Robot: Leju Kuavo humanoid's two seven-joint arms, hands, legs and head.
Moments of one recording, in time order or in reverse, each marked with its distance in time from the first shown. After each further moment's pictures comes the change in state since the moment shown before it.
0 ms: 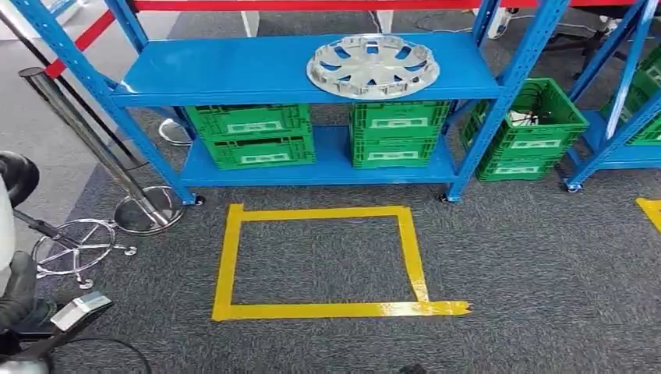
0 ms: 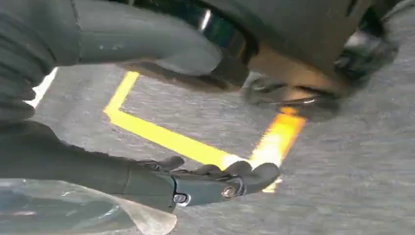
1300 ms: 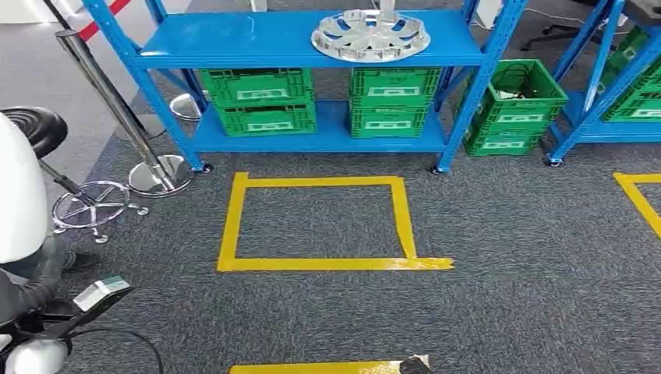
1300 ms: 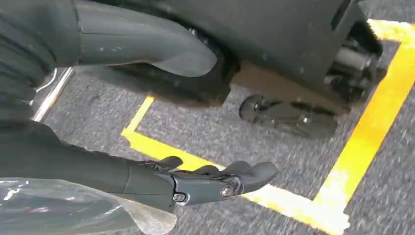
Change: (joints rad) left arm -0.050 0.039 -0.067 0.082 0.011 0.001 0.030; right arm -0.001 0.009 -0.019 -0.003 -0.029 0.061 -0.156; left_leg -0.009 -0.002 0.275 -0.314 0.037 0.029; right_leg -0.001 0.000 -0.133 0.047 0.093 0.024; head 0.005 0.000
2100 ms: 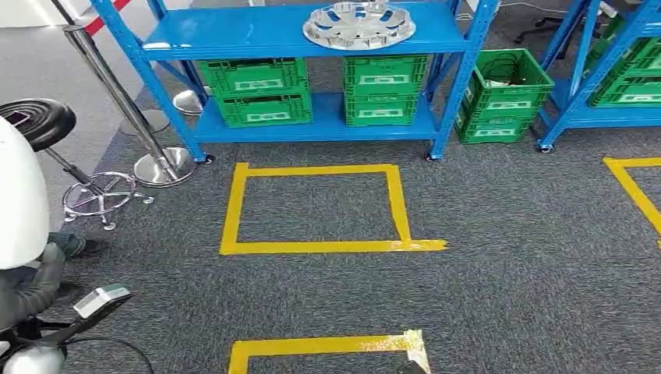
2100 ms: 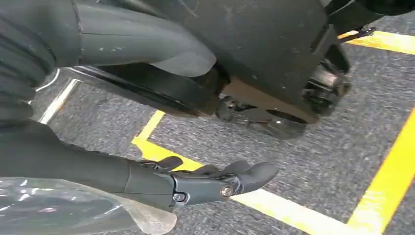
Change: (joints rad) left arm 0.034 0.019 -0.006 -0.006 -0.012 0.000 0.021; right arm 0.011 0.003 0.002 0.000 0.025 0.007 -0.060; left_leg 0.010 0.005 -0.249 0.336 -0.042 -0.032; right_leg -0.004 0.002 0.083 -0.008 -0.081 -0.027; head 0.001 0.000
